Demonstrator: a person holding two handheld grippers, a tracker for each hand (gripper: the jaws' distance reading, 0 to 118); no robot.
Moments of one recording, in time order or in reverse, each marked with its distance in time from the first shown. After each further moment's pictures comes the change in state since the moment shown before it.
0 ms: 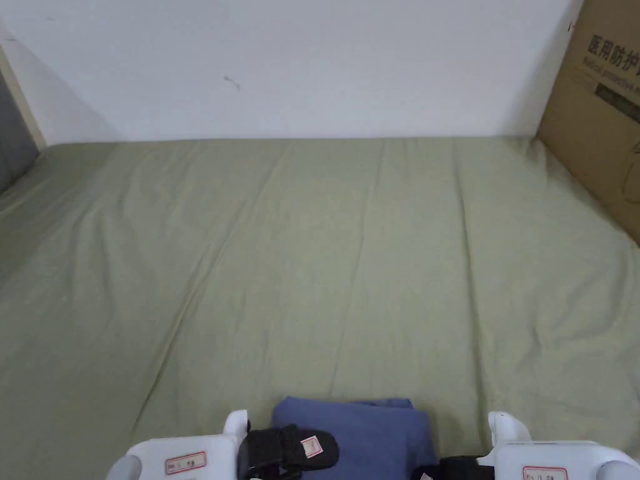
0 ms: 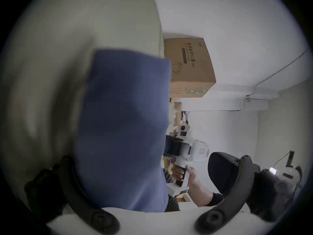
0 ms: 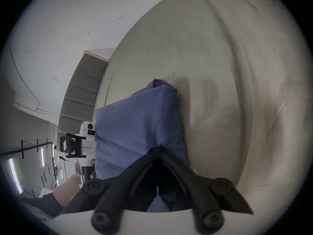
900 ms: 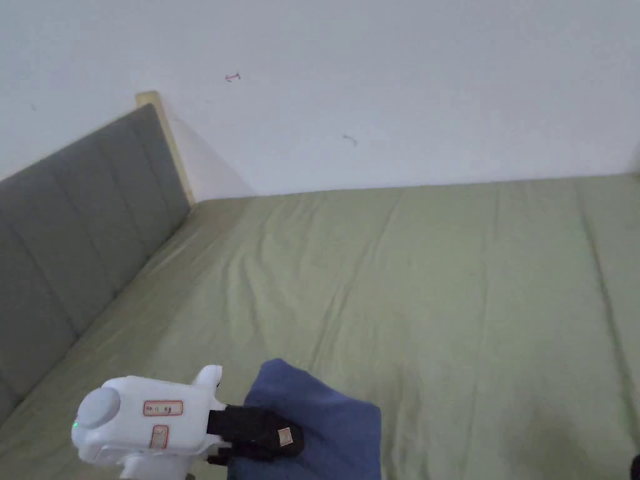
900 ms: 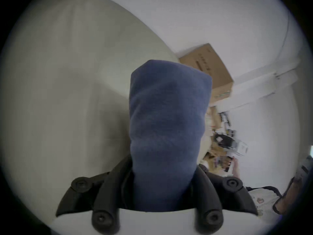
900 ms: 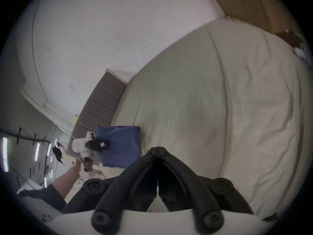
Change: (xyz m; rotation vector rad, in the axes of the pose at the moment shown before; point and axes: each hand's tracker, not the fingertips) left arm 0.118 0.032 0.256 0.148 0.518 -0.283; right arm -0.090 -0.014 0.120 0.249 0.027 0.142
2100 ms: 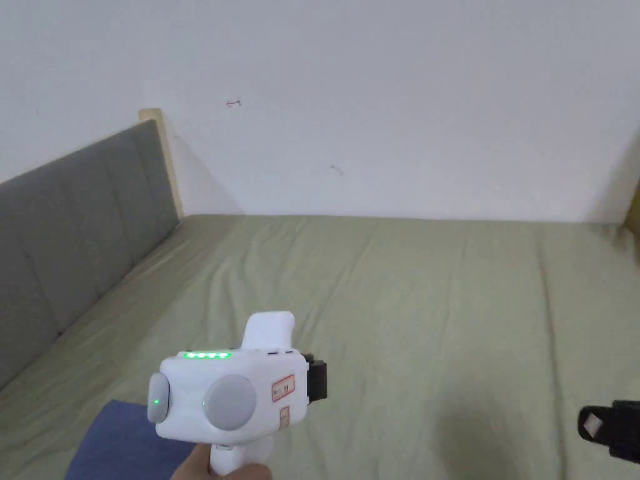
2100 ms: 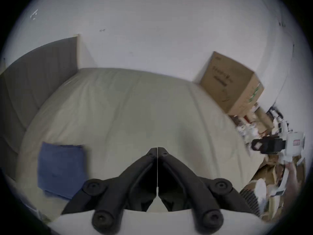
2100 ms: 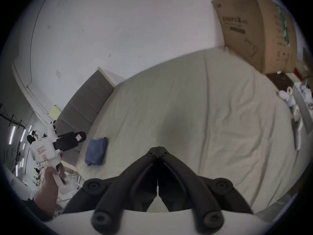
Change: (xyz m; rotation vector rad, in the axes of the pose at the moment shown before) left arm 0.229 -0.058 -0.065 0.443 0.412 -0.377; right arm -0.066 0.033 0.044 0.124 -0.231 0.162
